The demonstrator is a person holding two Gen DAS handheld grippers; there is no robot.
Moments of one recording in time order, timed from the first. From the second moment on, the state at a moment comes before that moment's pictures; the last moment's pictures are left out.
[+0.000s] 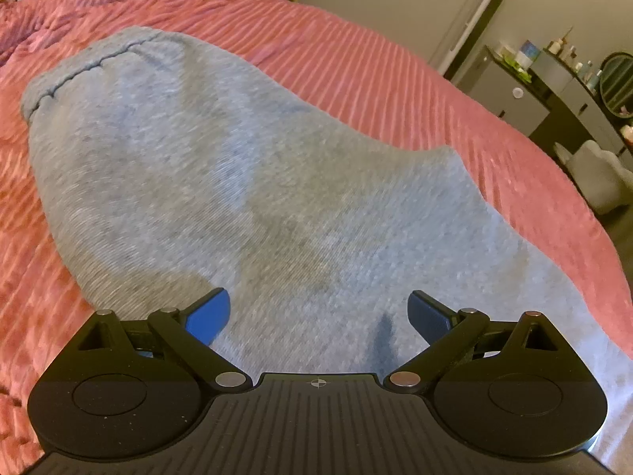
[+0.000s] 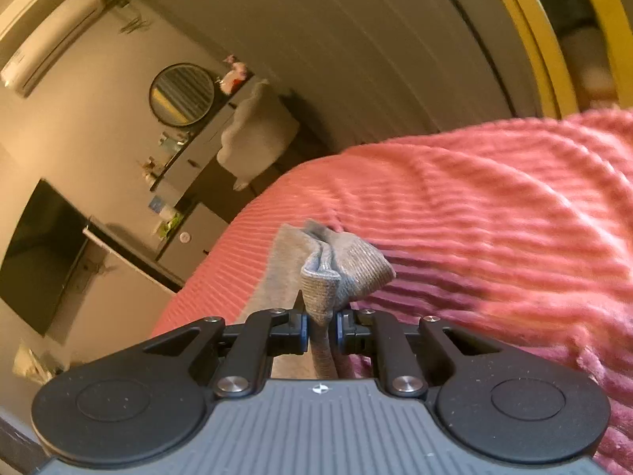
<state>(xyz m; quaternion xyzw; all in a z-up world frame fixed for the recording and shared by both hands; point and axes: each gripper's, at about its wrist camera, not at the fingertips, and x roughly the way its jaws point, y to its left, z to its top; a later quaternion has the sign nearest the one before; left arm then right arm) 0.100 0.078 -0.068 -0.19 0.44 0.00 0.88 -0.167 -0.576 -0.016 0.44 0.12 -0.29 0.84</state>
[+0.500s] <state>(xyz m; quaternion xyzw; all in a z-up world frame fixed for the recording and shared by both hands) 0.073 0.093 -0.046 -0.24 0.41 -0.01 0.88 -0.141 -0.550 0.019 0.40 0.16 -0.31 0.85</state>
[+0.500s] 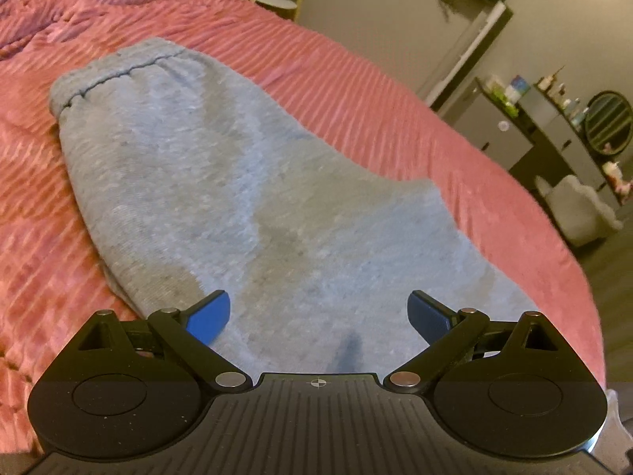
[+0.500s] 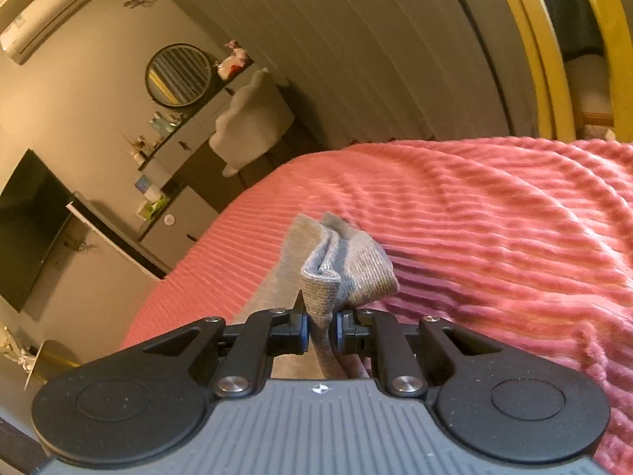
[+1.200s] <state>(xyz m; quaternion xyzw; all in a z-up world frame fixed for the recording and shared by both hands) 0.076 0.098 -0.053 -0.27 0.42 -0.02 0.87 0.002 -0.154 -0.034 -0.06 0.37 0.08 0.92</state>
